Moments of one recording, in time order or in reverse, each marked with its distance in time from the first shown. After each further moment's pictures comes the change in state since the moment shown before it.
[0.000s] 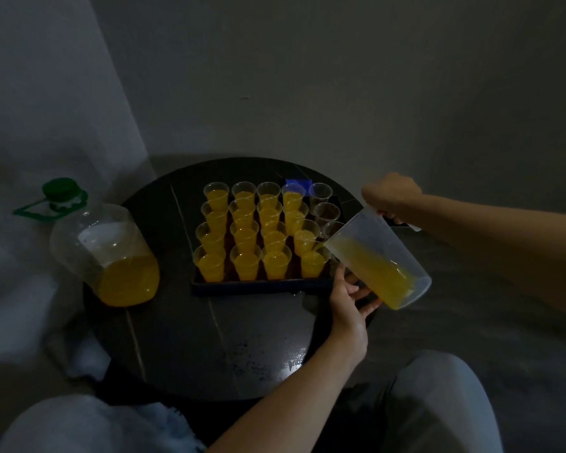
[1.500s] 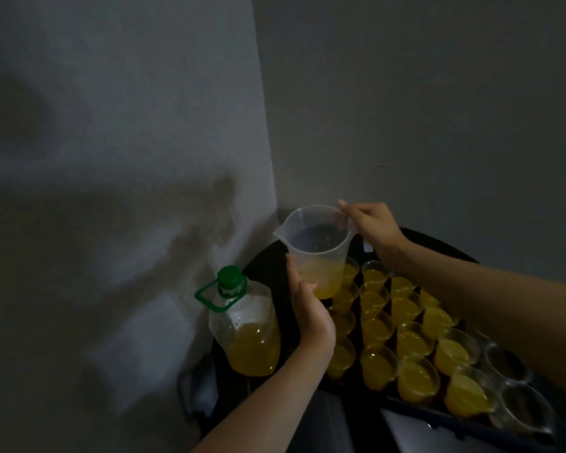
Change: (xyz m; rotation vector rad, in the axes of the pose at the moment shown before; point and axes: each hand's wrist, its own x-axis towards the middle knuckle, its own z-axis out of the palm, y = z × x) left_hand 0.067 0.265 -0.138 0.120 0.483 0.722; right_hand 0.056 -0.269 0.109 0.768 -0.321 -0.645
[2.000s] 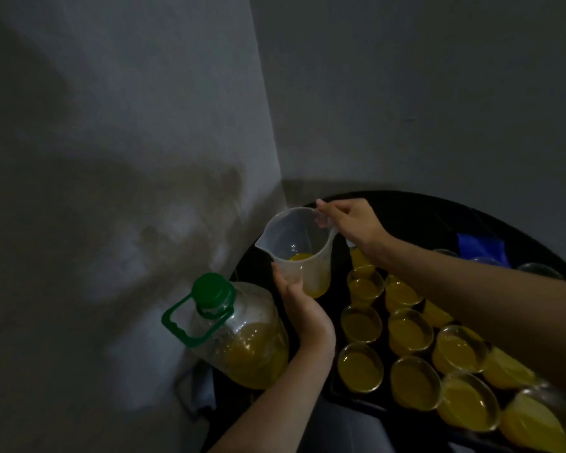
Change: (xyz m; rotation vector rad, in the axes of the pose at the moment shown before) left_hand 0.078 -0.068 -0.018 0.071 0.282 -0.071; right_hand 0.081 0.099 0.069 0.023 -0.139 0.077
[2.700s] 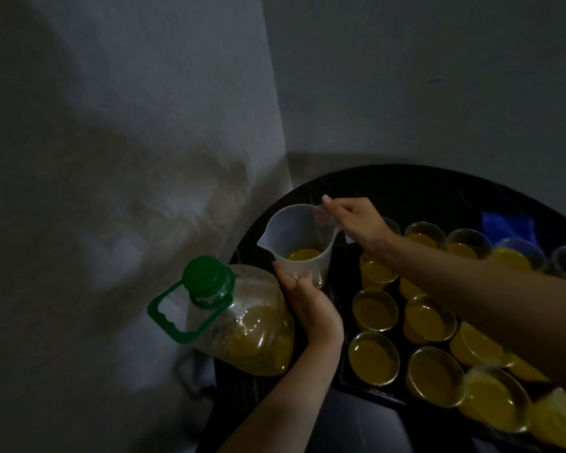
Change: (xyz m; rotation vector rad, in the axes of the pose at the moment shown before) left_hand 0.007 -0.024 -0.010 0.091 0.060 -0.089; right_hand 0.007 0.046 0.024 -0.042 -0.108 0.066
